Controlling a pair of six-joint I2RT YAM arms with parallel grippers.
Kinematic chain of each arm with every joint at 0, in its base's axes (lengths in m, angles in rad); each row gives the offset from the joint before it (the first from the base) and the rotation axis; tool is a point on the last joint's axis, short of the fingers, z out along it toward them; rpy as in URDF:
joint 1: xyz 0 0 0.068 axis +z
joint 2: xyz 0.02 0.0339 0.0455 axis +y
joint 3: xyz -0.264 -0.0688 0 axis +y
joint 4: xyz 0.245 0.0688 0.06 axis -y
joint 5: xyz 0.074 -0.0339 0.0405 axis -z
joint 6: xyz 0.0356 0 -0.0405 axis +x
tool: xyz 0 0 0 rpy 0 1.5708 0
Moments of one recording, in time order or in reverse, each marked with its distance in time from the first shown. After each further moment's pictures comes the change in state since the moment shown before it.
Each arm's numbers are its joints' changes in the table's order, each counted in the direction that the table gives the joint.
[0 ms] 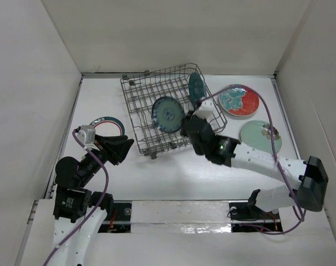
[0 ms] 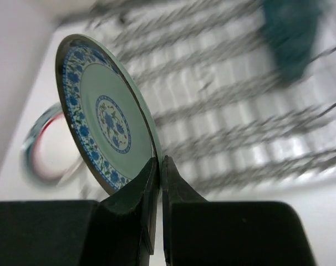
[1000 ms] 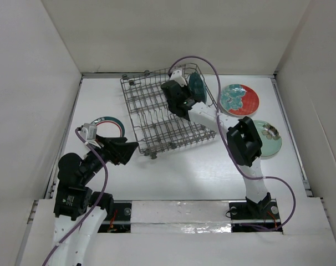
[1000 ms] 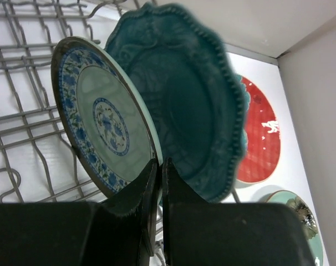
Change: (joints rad) left arm 0.000 0.016 0.000 -0.071 0.000 -0.082; right arm -0.370 0.808 -0.777 -0.190 0.246 -0.692
